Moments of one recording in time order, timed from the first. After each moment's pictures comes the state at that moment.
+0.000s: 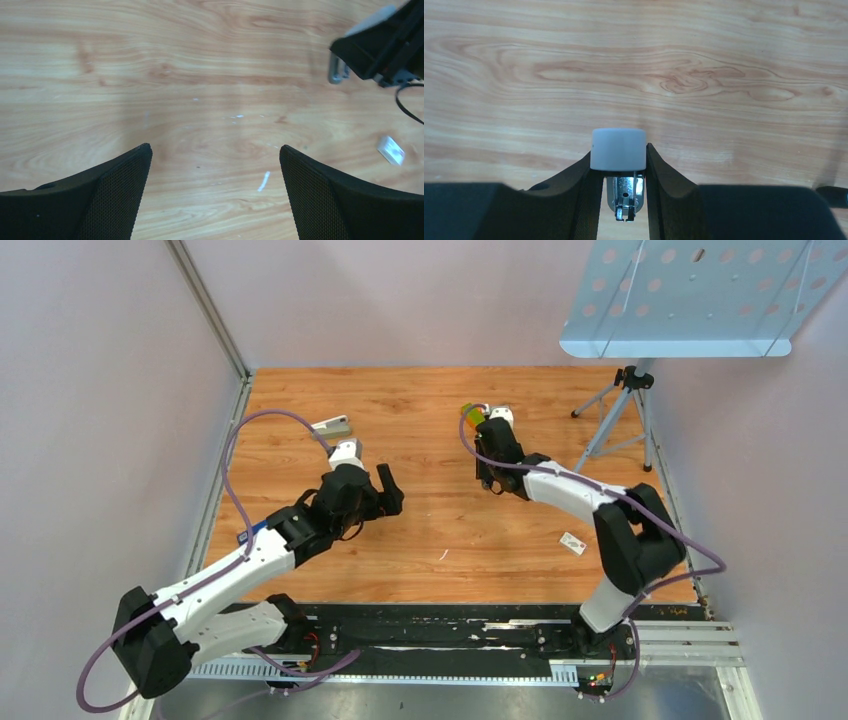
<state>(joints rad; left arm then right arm) -0.75 1.00 0.72 -0.29 -0.33 -0.68 0.57 1.60 1.01 -0.11 0.29 0.33</state>
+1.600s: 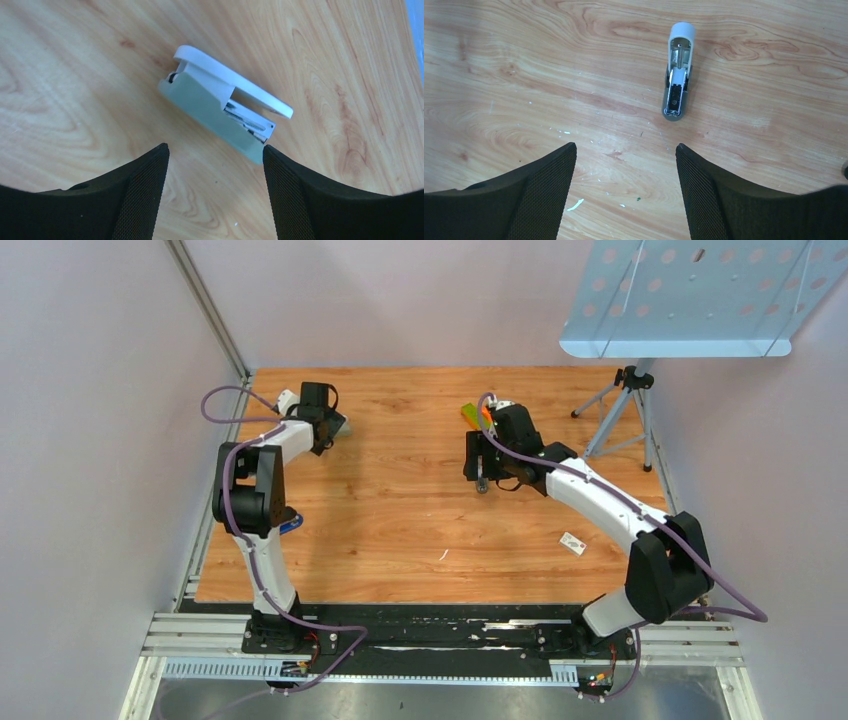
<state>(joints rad) -0.08 1.95 1.30 -0.18 -0.31 -1.00 0.53 1.48 1.12 -0.40 0.02 0.35</state>
